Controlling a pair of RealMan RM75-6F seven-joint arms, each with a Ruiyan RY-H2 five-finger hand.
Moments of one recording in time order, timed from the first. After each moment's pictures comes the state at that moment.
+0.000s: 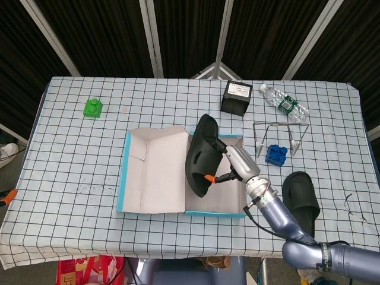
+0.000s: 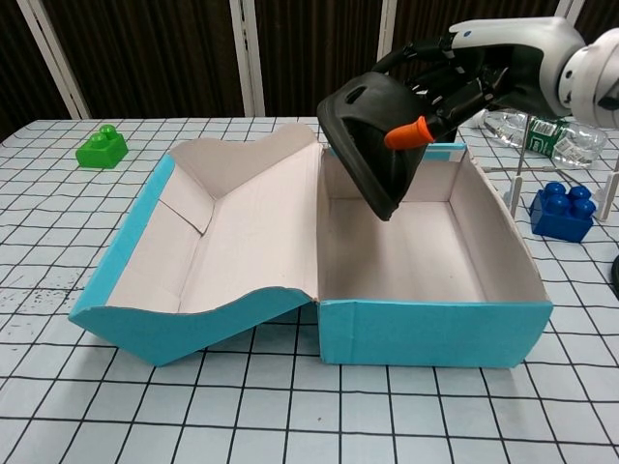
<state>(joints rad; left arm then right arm) -0.07 -1.14 -0.15 -1.51 1.43 1.60 -0.06 0.70 -1.30 0.38 -1.90 -0.90 0.89 0.02</state>
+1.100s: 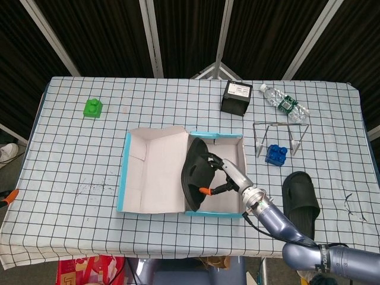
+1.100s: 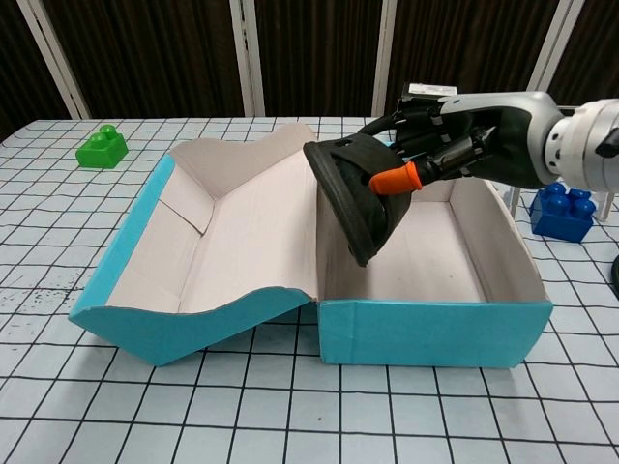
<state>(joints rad) -0.07 -1.14 -0.15 -1.51 1.43 1.60 -0.04 0.70 -1.32 0.33 -1.86 -0.89 0.74 0.31</state>
